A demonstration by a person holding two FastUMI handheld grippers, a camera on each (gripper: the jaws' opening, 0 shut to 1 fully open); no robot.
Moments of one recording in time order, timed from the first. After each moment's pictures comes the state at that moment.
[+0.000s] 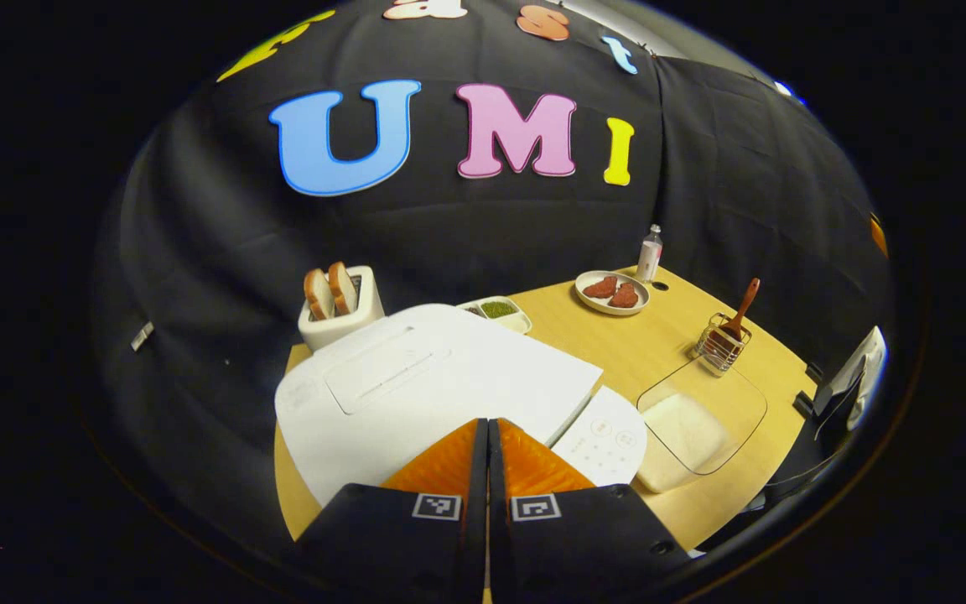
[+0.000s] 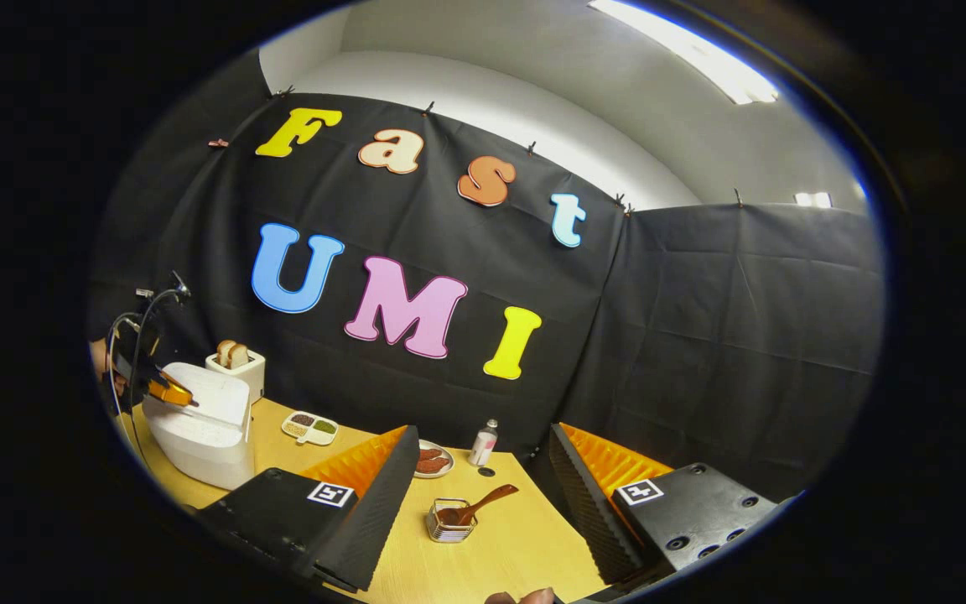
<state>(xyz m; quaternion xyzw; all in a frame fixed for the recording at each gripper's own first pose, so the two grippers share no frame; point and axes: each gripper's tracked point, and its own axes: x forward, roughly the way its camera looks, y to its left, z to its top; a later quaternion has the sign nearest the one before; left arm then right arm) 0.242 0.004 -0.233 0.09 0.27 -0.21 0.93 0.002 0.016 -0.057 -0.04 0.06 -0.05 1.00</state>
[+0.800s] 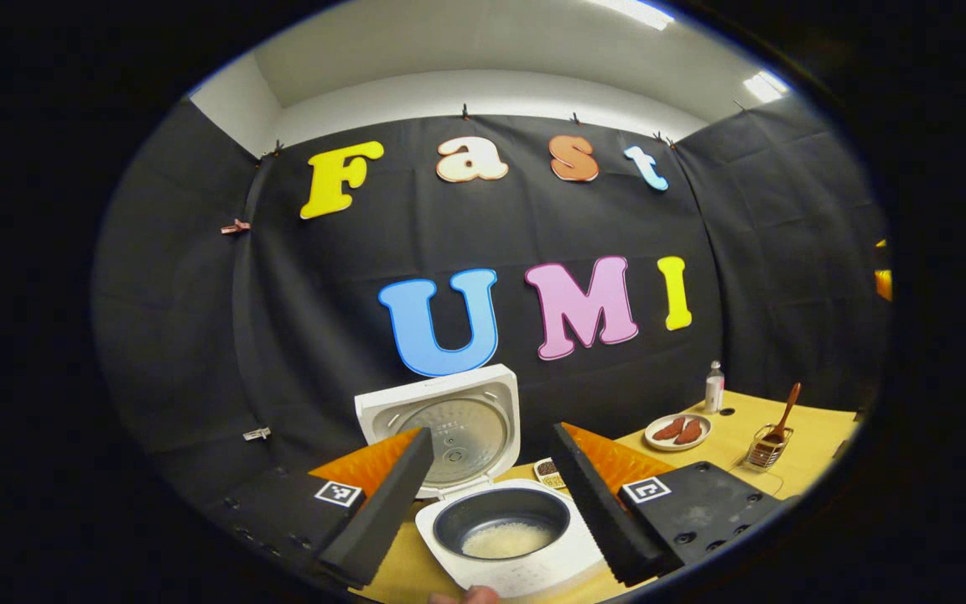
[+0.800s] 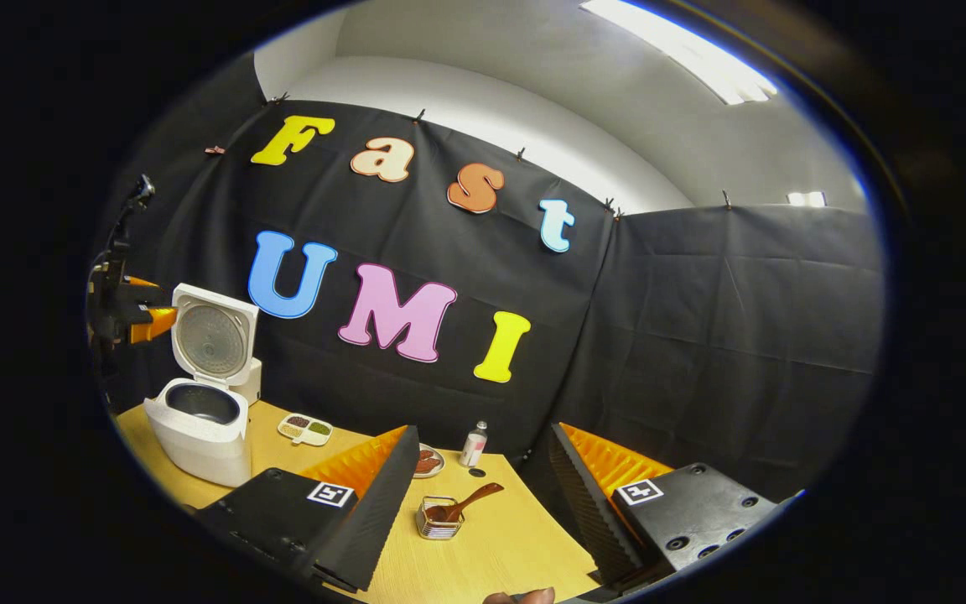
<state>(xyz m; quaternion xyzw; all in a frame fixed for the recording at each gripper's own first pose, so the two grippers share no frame) 0.168 0.023 -0.045 0.08 -0.02 -0.07 0.99 -0.021 -0.004 -0.049 -0.04 0.05 -0.05 1.00</state>
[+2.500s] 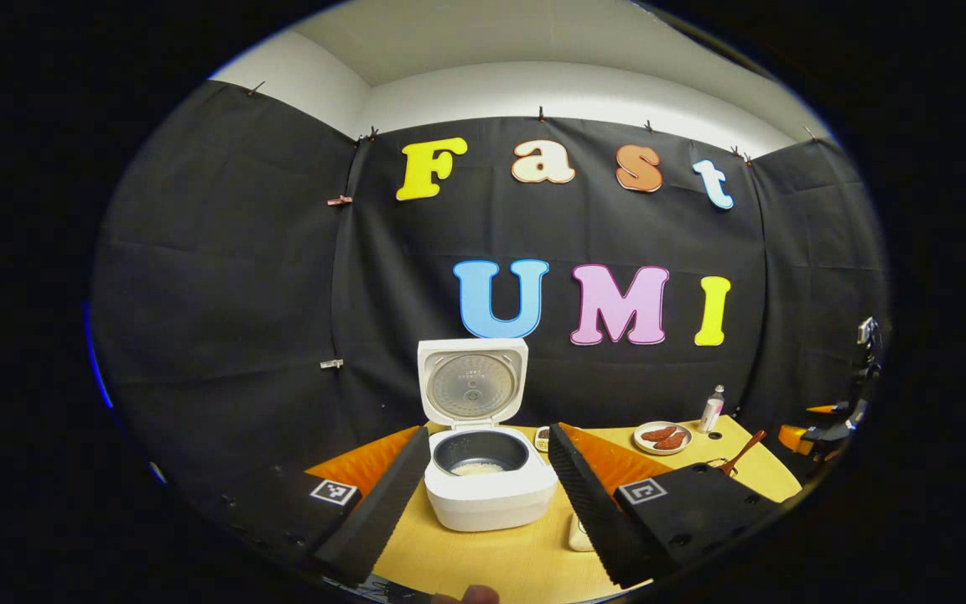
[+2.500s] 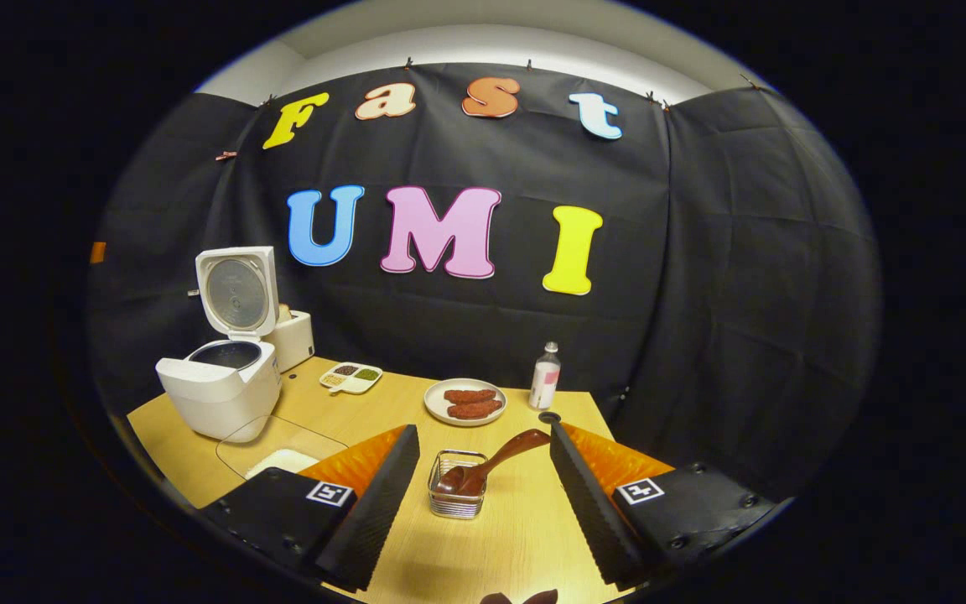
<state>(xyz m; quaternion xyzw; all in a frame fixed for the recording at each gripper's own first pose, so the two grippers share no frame) -0.011 -0.047 -0.025 0.00 0.05 0.09 0.99 0.094 -0.056 -0.266 0.07 0.17 0.12 0.98</state>
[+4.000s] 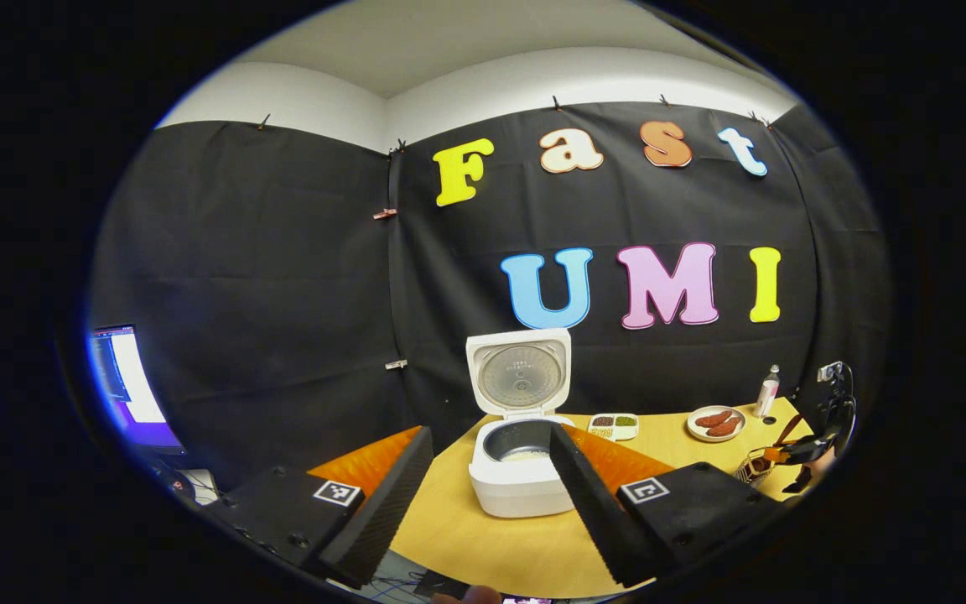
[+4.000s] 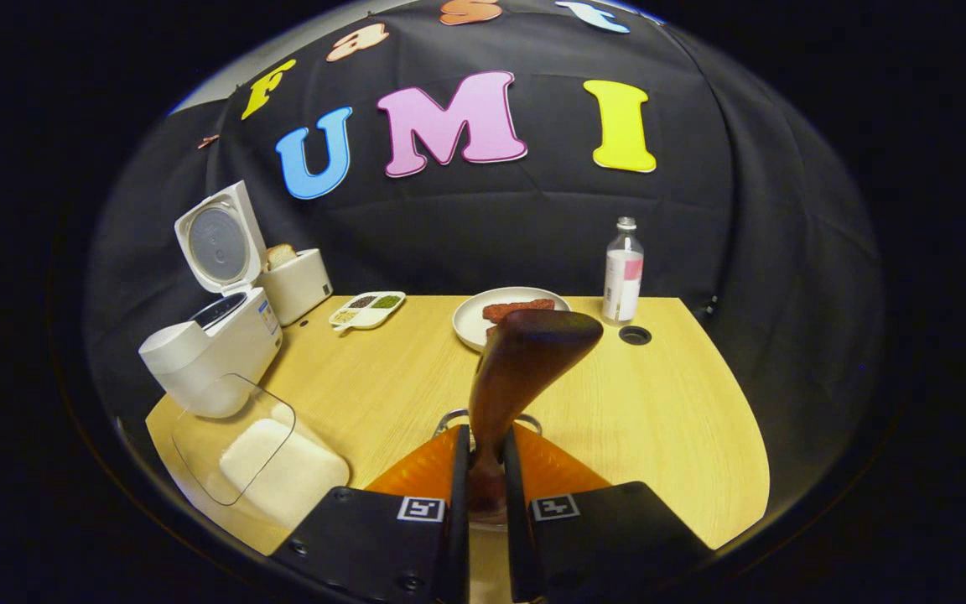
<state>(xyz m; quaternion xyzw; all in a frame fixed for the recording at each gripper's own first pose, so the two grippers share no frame) -0.038 -0.067 -0.020 0.05 0.08 0.21 0.97 0.172 0.032 -0.421 0.13 0.30 0.23 0.92</state>
